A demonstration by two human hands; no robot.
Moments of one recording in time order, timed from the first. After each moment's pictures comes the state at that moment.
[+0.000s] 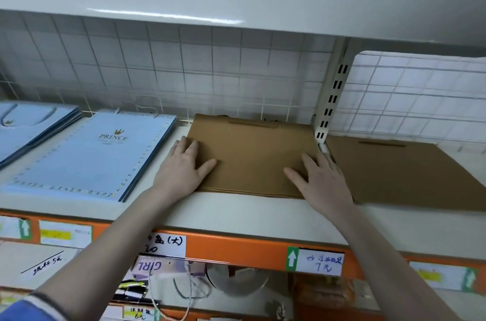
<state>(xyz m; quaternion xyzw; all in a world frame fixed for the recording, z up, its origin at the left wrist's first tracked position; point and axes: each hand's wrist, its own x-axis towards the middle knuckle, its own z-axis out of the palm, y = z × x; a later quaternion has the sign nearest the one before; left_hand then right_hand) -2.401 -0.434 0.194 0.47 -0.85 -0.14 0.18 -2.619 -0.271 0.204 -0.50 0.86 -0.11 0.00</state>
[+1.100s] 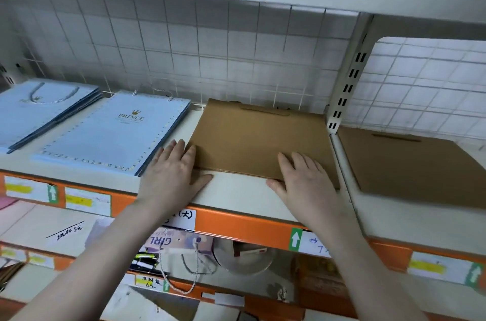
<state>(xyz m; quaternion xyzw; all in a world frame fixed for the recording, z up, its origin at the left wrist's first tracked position) -2.357 -0.373 0.201 0.49 -0.87 0.05 0.08 -2.557 -0.255 0.214 -0.60 0.80 -0.02 -0.05</state>
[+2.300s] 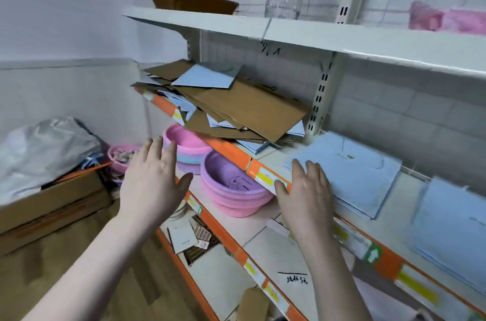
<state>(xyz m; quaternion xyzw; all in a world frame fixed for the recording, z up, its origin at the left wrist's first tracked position) -1.767 -0.478 0.230 0.74 -0.61 0.17 0.22 -1.995 -0.521 0.221 -0.70 0.65 -0.29 -0.06</state>
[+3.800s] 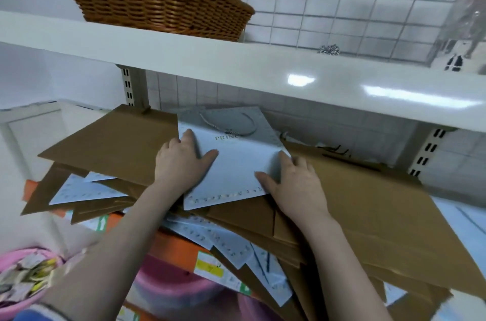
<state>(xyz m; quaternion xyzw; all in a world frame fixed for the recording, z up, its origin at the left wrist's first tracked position) -1.534 -0.986 0.282 0.62 -0.74 -0.08 0.23 -1.709 -0.889 0.285 -0.61 0.78 -0.17 -0.02</state>
